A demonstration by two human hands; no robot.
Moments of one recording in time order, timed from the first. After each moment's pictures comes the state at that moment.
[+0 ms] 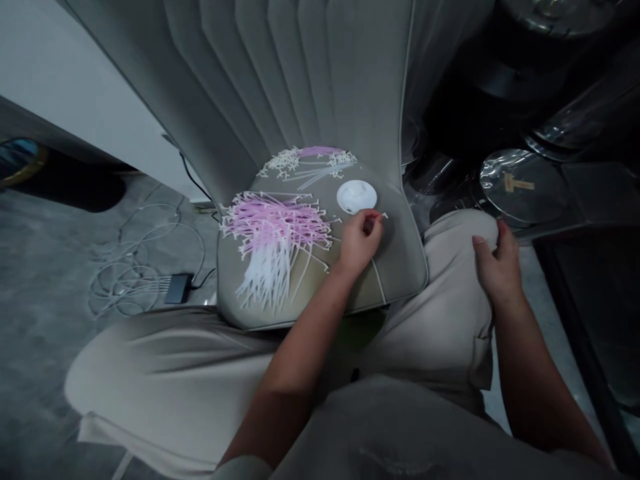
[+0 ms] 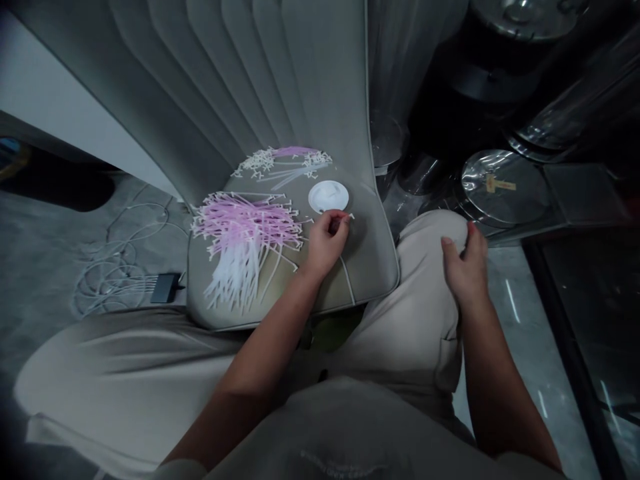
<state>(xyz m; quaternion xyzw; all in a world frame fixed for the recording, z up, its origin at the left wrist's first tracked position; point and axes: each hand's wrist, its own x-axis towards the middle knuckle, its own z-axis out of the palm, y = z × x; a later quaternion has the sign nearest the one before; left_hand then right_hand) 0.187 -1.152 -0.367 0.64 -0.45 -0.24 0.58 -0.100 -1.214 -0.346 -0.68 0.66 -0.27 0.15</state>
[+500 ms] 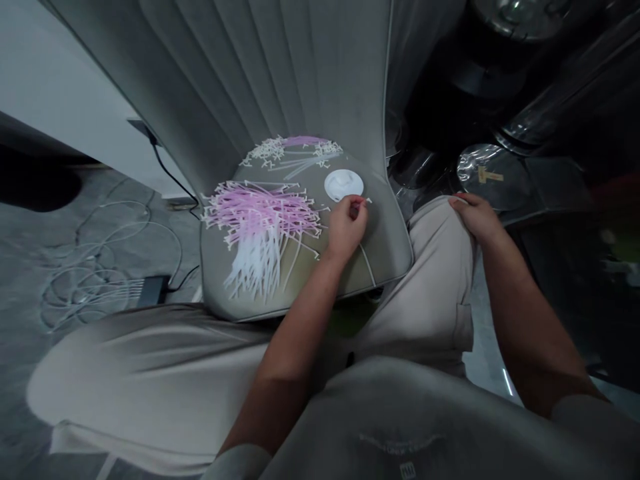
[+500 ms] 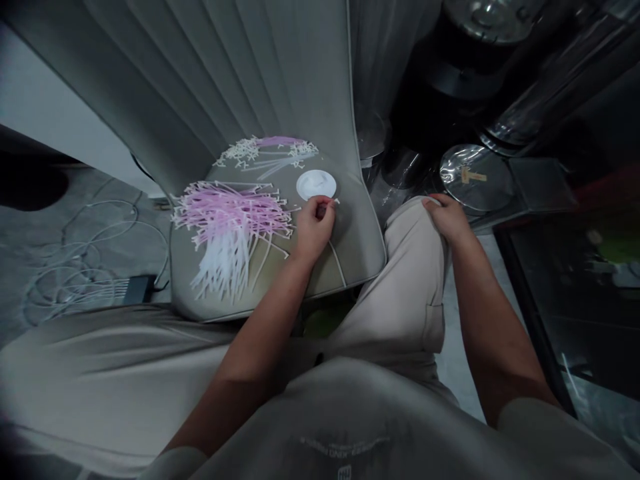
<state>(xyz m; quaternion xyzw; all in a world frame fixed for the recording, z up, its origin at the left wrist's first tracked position) 0.190 -1.155 -0.370 0.65 -0.44 -0.21 0.58 -0.087 -1.283 -0.335 -0.64 0.68 -0.23 0.29</state>
